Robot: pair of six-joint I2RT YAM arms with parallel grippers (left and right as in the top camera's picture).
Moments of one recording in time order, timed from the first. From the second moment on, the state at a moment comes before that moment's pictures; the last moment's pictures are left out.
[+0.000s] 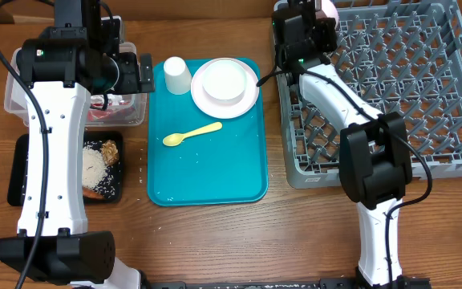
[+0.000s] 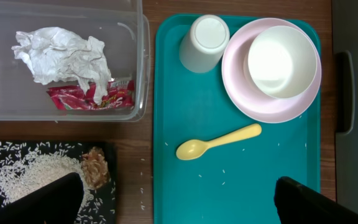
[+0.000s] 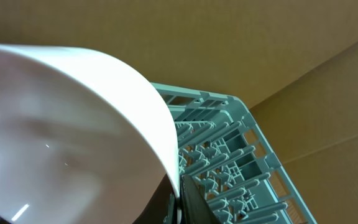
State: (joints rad) left arm 0.00 1.74 1.95 -1.31 0.07 -0.10; right arm 0.34 2.28 1.83 -0.10 1.01 -0.22
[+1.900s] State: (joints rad) left arm 0.00 1.74 1.95 -1.31 0.07 -0.10; right arm 0.47 2.19 1.82 -0.63 -0.08 0.66
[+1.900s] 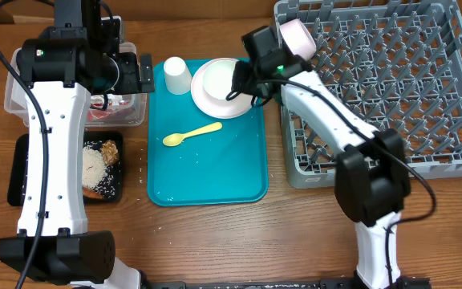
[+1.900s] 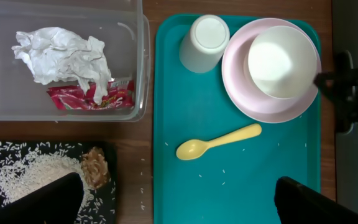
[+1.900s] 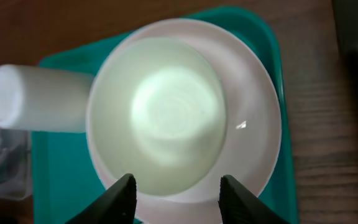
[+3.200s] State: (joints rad) left arm 0.00 1.74 1.95 -1.31 0.07 -0.10; right arm 0.44 1.90 2.02 -1.06 0.42 0.58
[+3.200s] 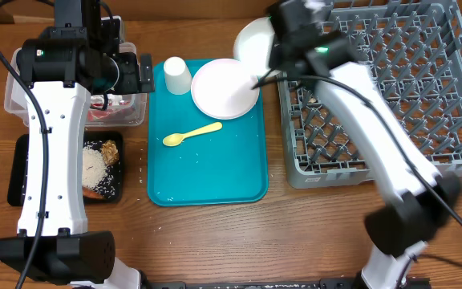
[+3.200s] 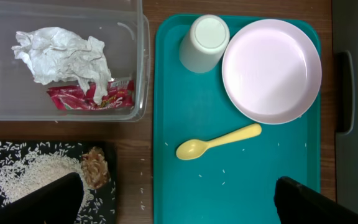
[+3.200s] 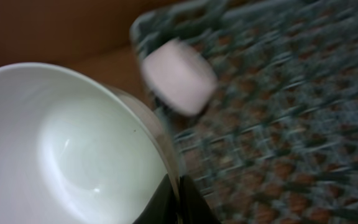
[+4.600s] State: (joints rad) left arm 0.00 1.74 1.95 -1.31 0.07 -0.10; right arm 0.44 2.17 1.83 -1.19 1.24 0.75
